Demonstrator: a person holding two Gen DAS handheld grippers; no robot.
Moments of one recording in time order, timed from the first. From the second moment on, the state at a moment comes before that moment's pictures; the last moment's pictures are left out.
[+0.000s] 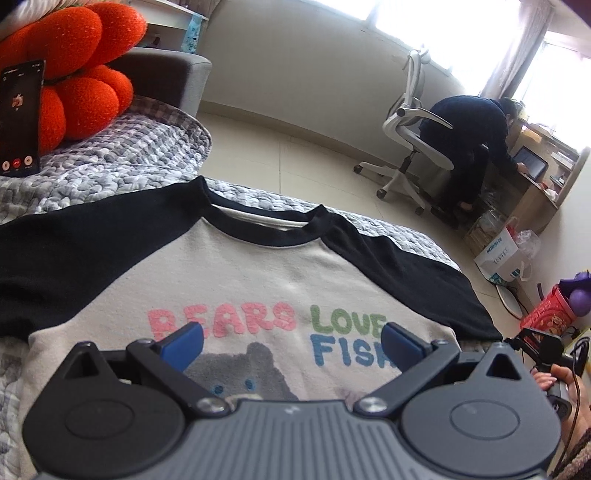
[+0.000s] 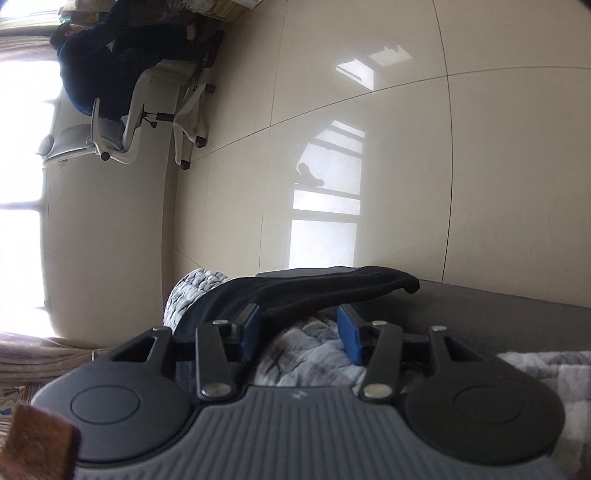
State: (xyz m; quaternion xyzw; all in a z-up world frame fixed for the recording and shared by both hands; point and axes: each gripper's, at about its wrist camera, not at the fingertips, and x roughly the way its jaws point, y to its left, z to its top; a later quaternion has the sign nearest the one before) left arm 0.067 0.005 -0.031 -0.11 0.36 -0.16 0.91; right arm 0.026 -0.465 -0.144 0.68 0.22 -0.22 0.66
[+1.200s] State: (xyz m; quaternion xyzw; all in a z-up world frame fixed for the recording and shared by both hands) left arm 0.075 0.004 -0.041 -0.10 0.37 -0.14 0.91; right arm 0.007 -0.487 -0.101 0.71 0.24 -0.17 0.64
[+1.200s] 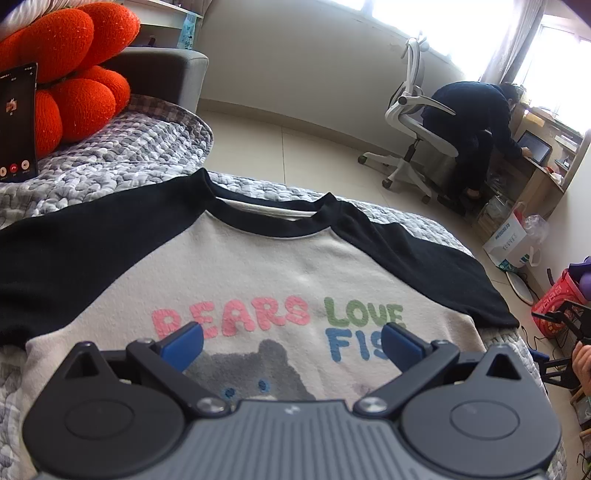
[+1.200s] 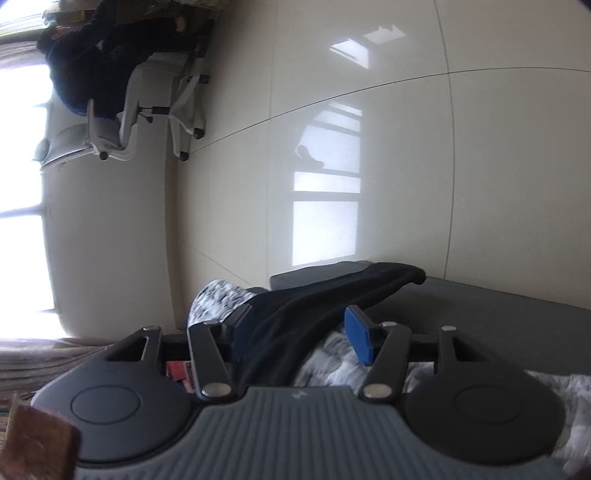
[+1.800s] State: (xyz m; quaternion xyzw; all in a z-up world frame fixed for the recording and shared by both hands) left arm 0.076 -0.001 -0.046 -0.09 0.38 -0.15 0.91; right arm 0.037 -0.470 -0.116 0.73 0.24 -0.13 0.63
